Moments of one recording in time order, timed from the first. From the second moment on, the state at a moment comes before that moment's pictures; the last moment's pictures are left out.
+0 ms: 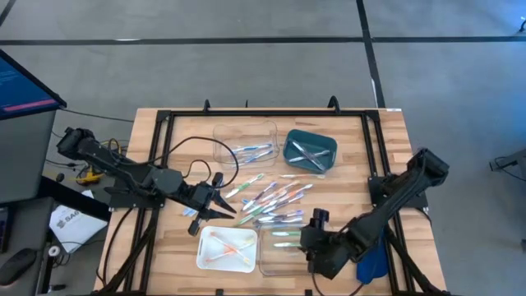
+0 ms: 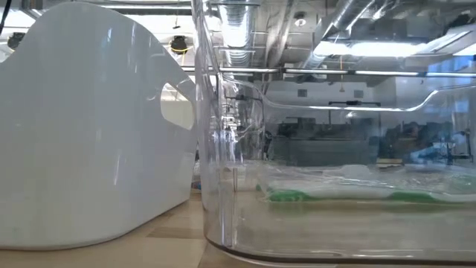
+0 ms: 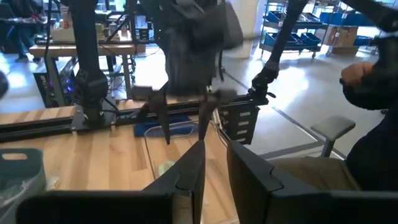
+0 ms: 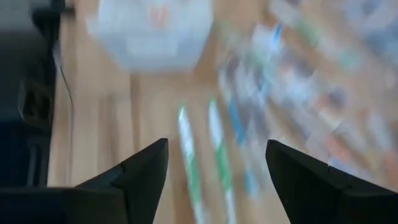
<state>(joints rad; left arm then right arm) -0.40 1.05 0.71 0.23 -0.06 -0.03 0.73 1.68 1.32 -0.75 0.57 0.72</state>
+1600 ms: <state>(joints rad) -0.34 1.05 0.67 0.23 -0.39 -0.04 0.40 1.57 1.20 -0.76 0.76 0.53</state>
